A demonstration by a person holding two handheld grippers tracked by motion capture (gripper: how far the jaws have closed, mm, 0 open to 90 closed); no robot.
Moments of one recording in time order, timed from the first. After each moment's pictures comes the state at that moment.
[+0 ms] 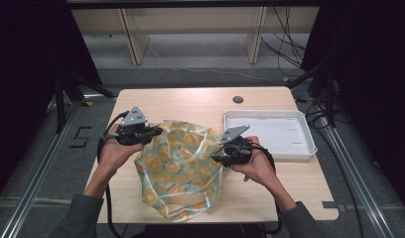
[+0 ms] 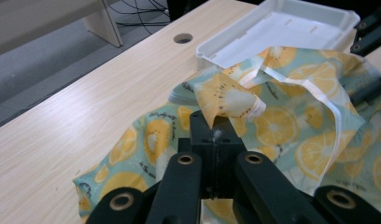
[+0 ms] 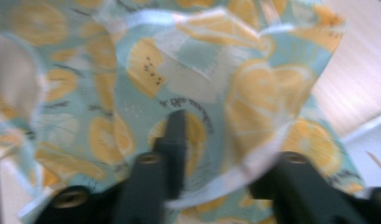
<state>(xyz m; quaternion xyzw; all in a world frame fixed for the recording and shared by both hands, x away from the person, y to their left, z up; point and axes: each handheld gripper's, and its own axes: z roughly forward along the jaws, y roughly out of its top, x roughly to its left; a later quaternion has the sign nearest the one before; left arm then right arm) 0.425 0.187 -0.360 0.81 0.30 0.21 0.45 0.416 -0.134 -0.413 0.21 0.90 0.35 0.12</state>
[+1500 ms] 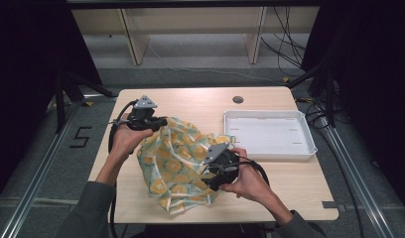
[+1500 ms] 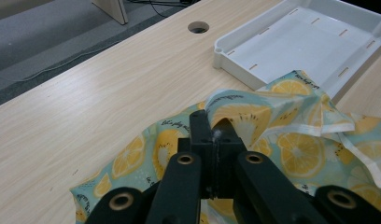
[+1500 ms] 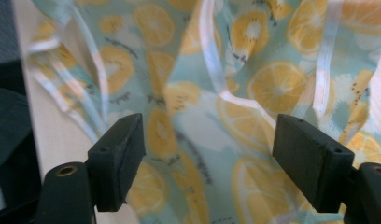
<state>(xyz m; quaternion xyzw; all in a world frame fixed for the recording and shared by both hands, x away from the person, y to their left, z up) 0.465 0.172 -0.365 0.82 0.34 0.20 0.42 0.374 -0.095 -0.414 0.15 0.94 0.28 0.14</state>
